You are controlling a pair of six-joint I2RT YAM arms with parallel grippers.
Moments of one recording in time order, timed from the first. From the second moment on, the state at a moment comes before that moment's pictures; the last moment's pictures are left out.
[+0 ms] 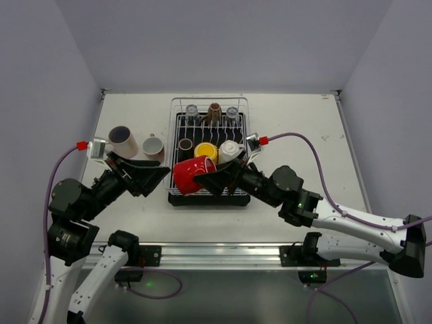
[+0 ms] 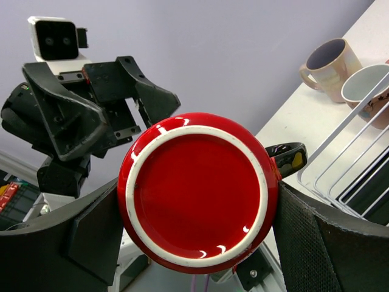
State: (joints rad) left arm -0.32 0.43 0.94 -0.39 0.46 -0.75; right arm 1.14 0.99 0.81 0.33 0.07 0.81
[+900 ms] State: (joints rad) left arm -0.36 0.41 0.70 -0.08 0.76 -0.93; right arm 1.07 1.20 0.85 0.53 -0.14 0.95
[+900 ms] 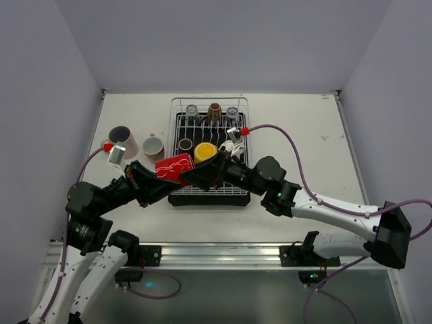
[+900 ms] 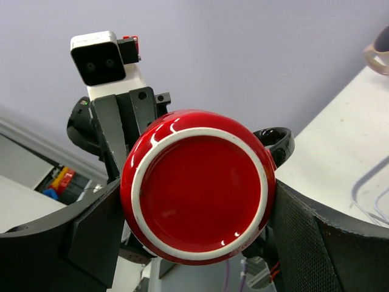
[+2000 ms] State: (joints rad) left arm -0.36 0.83 1.01 -0.80 -0.16 -0.37; right arm 0.82 0.94 0.82 0.13 -0.11 0.81
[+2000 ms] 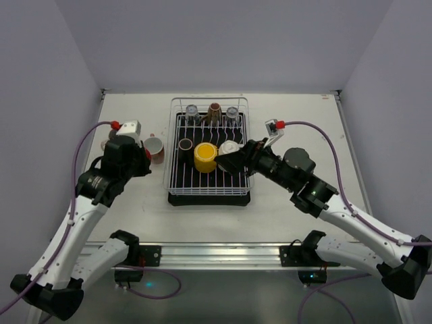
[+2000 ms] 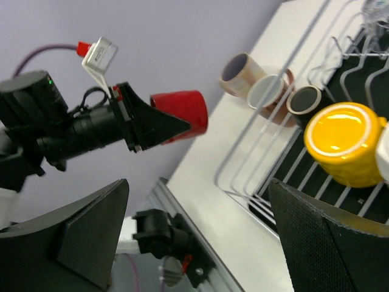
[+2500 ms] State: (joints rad) left arm -0.19 1.17 0.91 -0.76 -0.16 -0.33; right arm 0.82 0.77 0.82 -0.20 0.05 0.61
